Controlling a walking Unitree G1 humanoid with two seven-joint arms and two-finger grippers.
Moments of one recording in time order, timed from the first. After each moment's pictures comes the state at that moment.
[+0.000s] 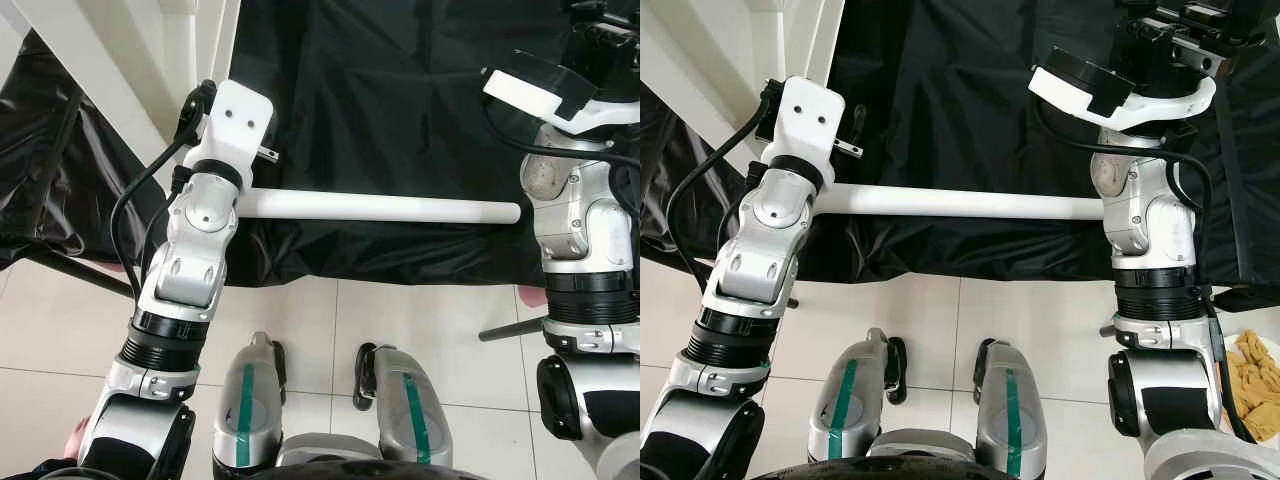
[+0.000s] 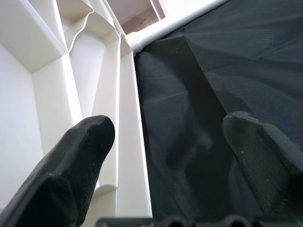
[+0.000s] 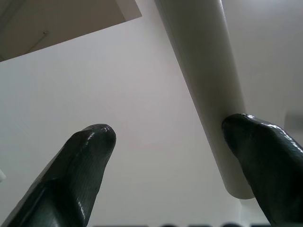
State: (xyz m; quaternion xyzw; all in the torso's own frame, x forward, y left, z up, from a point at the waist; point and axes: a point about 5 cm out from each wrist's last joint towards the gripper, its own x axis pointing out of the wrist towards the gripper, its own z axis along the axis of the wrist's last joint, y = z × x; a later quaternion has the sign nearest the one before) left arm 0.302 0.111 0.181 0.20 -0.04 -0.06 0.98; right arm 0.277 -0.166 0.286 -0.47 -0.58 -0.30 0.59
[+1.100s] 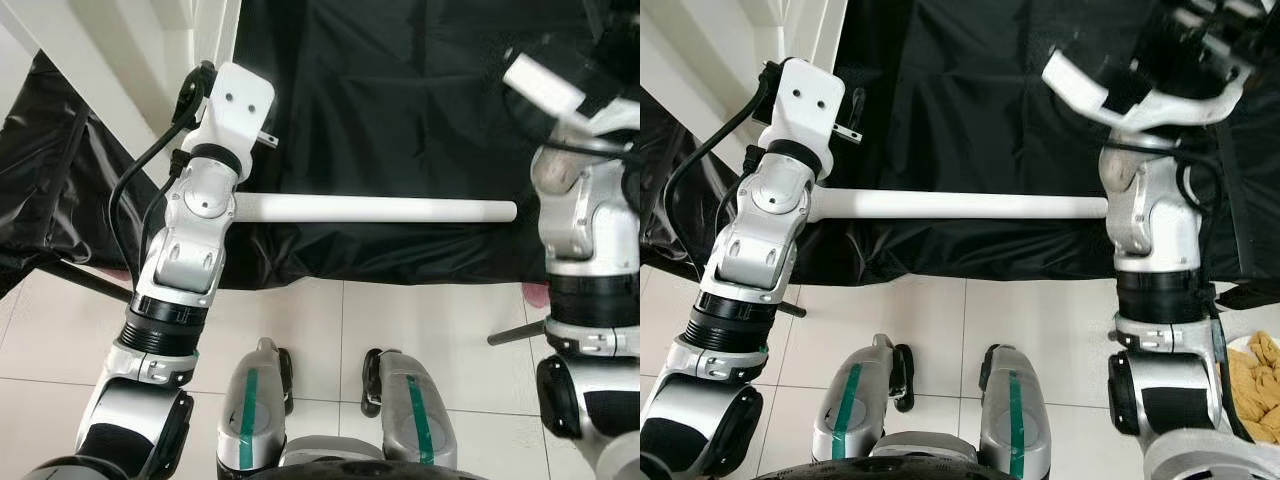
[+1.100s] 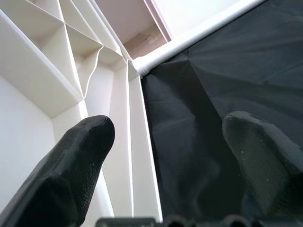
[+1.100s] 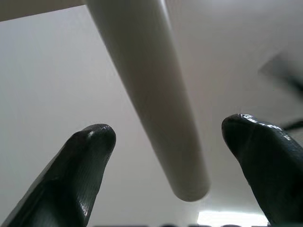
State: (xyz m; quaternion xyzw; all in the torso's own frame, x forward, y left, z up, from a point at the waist) left arm 0.312 0.110 0.191 0.21 -0.06 -0.06 0.97; right arm 0.275 -0.170 0.305 -0.45 -0.58 -0.37 0.56
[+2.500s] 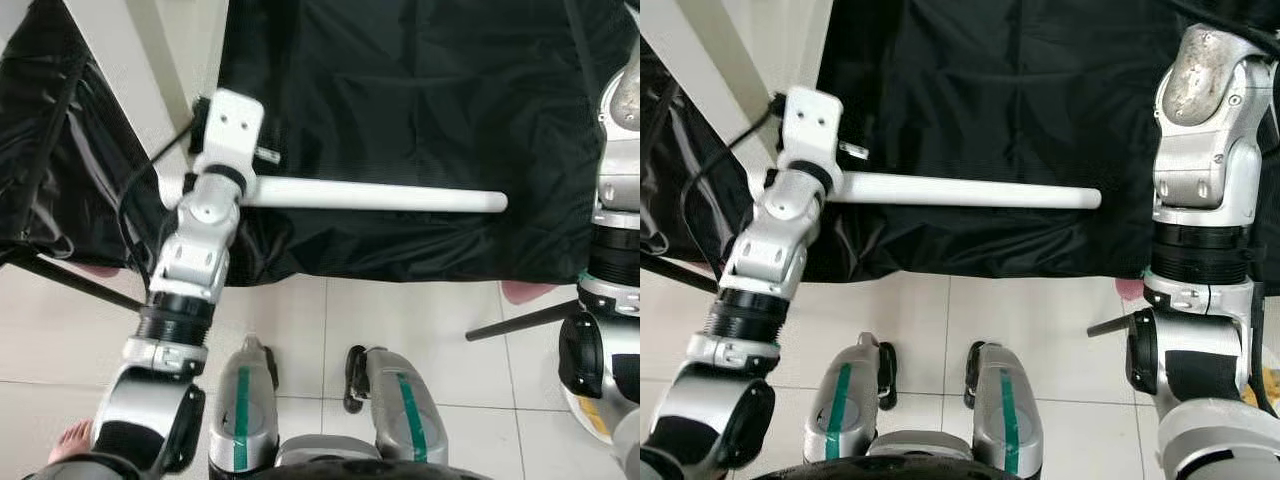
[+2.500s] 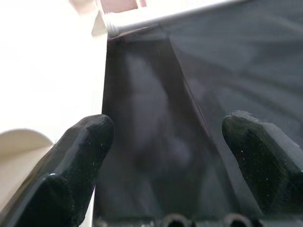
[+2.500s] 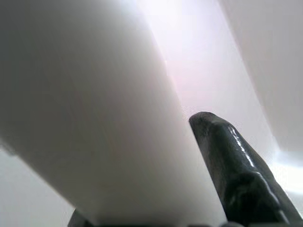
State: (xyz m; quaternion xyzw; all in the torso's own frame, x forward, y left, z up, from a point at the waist) left arm 0.342 0.135 0.166 0.15 -0.02 -0.05 0.99; right arm 0.296 -0.205 0.344 -0.39 -0.43 -0.28 0.76
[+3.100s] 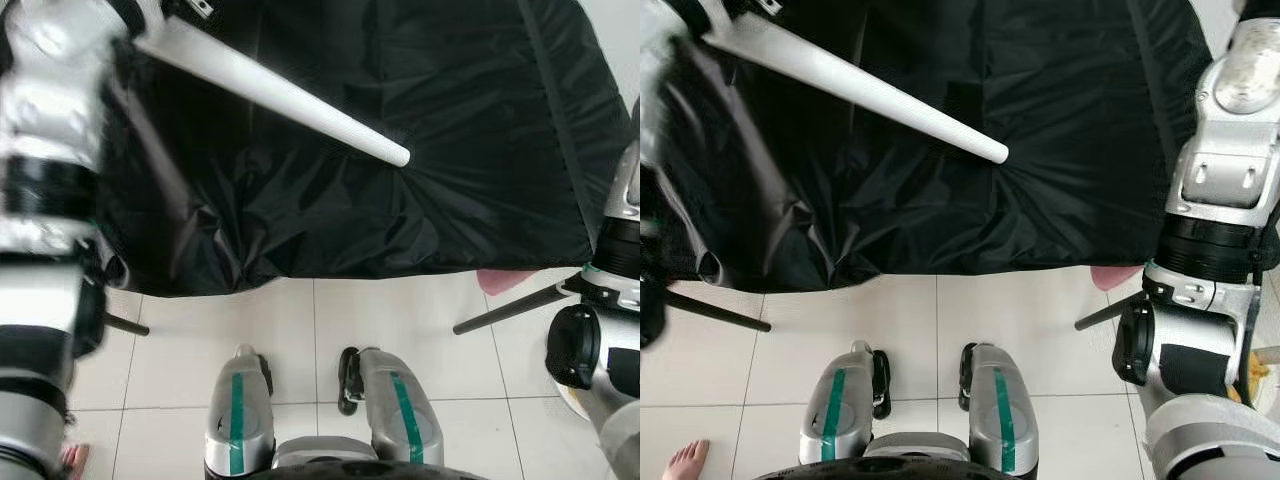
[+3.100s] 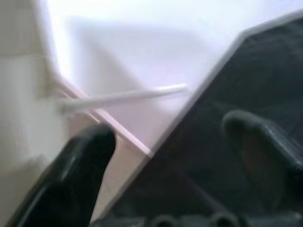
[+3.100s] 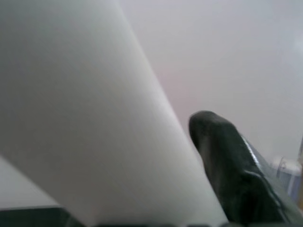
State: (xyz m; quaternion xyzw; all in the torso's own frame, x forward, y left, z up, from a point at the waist) left arm 0.364 0.186 0.335 0.33 -0.16 -0.24 0.90; right arm 0.308 -0.248 0.325 -0.18 -0.31 -0.27 0.90
